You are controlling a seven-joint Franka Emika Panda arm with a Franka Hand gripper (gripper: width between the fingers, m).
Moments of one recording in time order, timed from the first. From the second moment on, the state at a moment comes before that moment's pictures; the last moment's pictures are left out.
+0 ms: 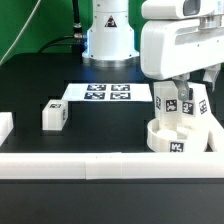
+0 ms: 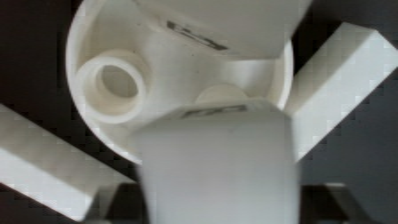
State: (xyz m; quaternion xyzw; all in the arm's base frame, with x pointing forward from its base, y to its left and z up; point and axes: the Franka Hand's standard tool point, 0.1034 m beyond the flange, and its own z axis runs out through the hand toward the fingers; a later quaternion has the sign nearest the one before) arm 0.589 0.110 0.086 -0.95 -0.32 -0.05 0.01
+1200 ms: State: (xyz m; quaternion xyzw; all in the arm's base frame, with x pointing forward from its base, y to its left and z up) arm 0.588 0.118 0.084 -0.98 0.20 -0.04 0.05
